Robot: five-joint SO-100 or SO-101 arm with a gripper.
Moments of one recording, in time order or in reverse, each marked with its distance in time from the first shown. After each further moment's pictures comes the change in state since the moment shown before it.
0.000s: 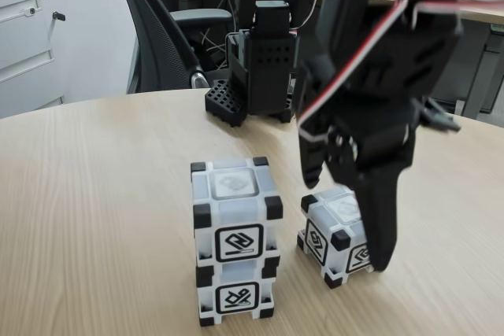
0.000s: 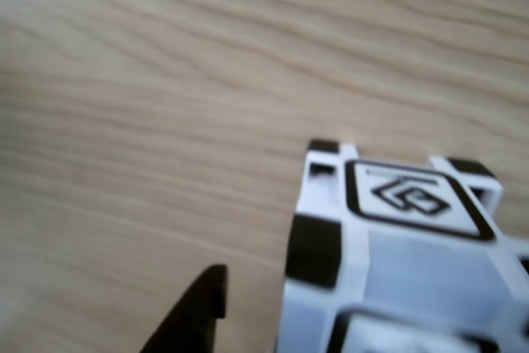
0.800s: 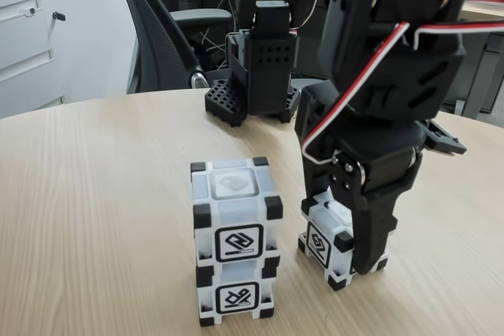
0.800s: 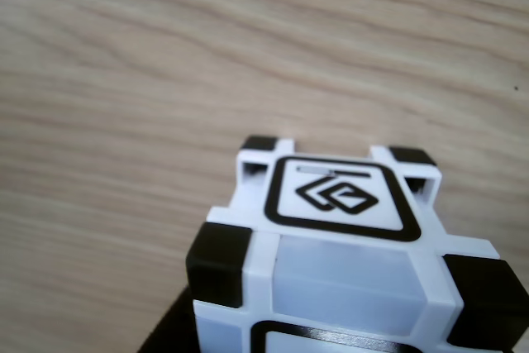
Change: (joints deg) arm 0.0 -1.1 0.0 -6.5 -0.5
